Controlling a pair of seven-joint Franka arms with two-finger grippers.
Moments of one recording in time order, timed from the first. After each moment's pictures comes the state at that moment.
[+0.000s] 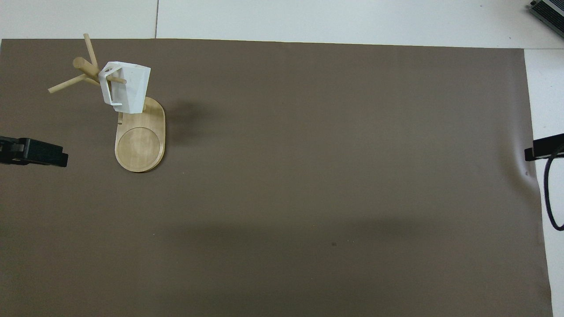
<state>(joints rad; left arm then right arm) -0.07 -0.10 -0.02 -1.58 -0.04 1.48 0.01 -0.05 -0.04 -0.10 -1.58 0.01 1.52 -0.08</state>
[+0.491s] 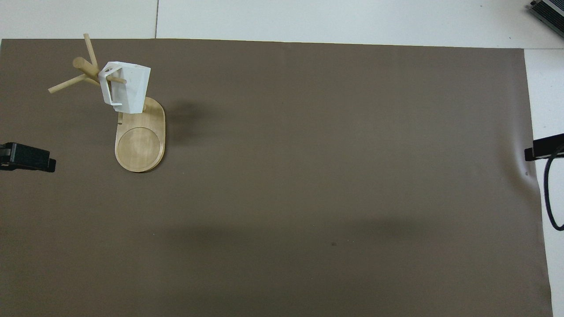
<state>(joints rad) -0.04 -0.11 0.00 -1.63 -0.04 1.48 0.01 -0.05 -0.04 -0.10 -1.58 0.01 1.52 -0.08</state>
